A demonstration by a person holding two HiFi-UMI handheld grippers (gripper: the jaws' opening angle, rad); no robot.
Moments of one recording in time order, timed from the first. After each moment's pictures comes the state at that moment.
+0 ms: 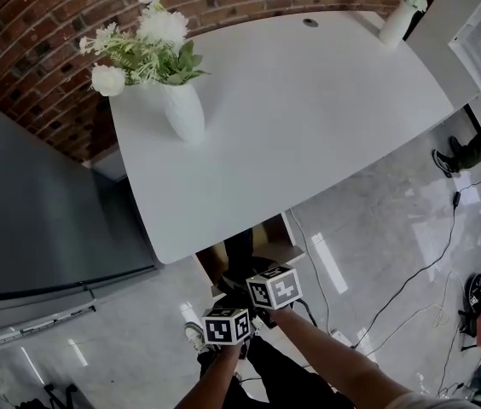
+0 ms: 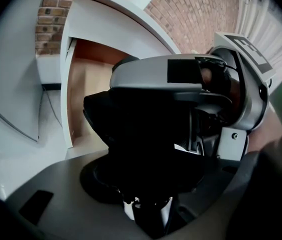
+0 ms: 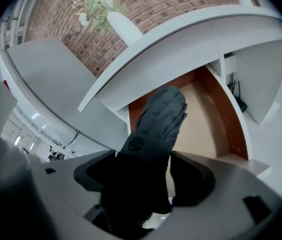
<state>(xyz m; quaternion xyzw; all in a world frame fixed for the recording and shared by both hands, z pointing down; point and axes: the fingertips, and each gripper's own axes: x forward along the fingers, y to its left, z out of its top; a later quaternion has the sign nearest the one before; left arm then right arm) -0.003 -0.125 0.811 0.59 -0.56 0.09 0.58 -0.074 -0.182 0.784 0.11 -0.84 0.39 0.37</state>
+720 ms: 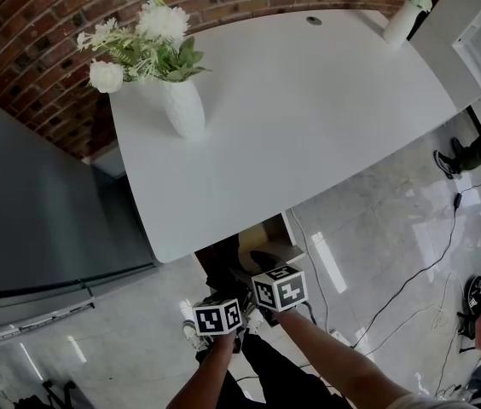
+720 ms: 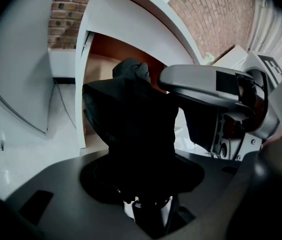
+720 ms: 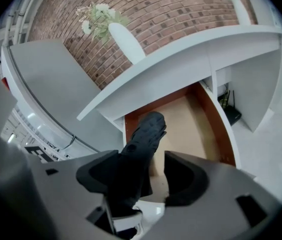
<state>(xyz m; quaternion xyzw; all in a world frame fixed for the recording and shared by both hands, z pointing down) -0.030 -0.123 0.827 0.54 -0.57 0.09 0.61 -0.067 -0.204 0.771 0.15 -0.85 0.36 0.34</state>
